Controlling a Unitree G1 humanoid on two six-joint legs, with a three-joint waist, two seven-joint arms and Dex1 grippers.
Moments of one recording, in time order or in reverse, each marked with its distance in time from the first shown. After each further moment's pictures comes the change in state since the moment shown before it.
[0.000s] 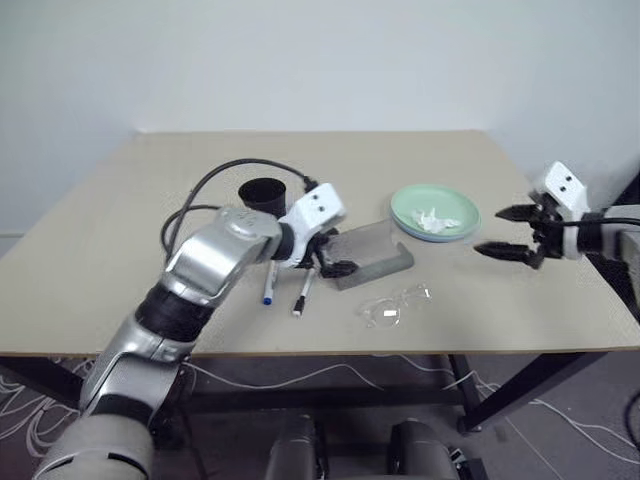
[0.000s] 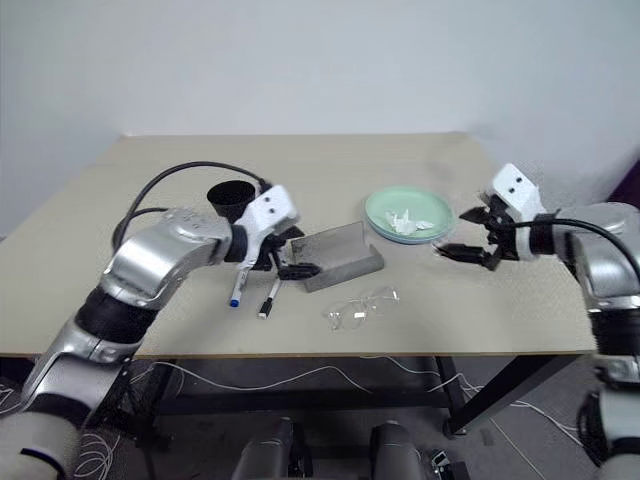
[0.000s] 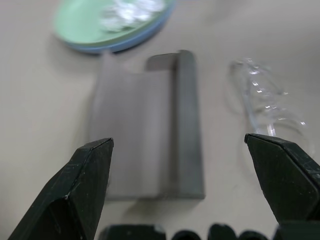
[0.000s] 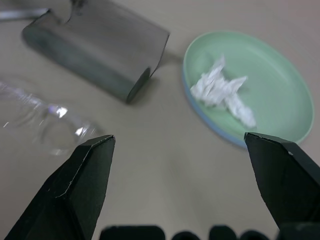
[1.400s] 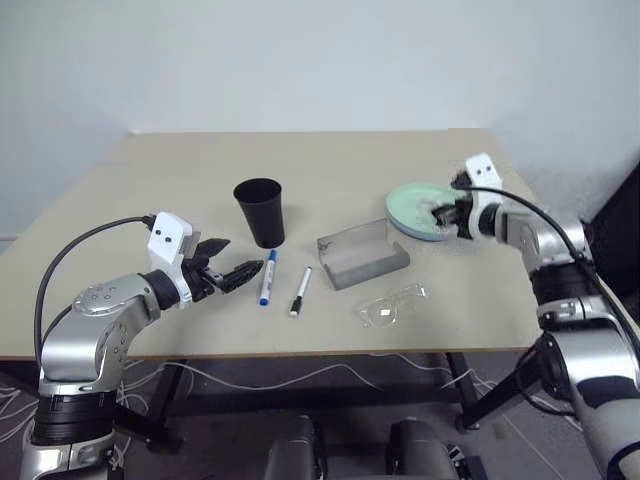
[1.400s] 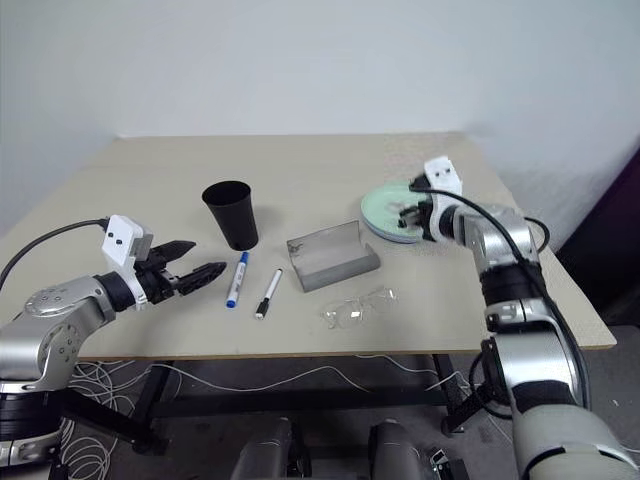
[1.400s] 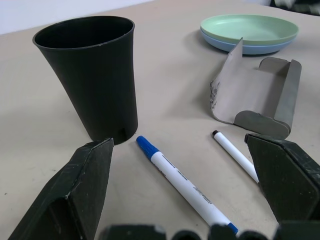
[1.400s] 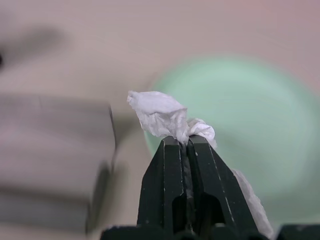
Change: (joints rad) left arm 0.697 0.152 0.734 -0.112 -0.238 -0.324 0.112; right arm -0.410 0.508 0.036 0.573 -0.089 -0.012 -0.555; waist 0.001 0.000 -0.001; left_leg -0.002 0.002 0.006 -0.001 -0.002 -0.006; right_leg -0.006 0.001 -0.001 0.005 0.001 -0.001
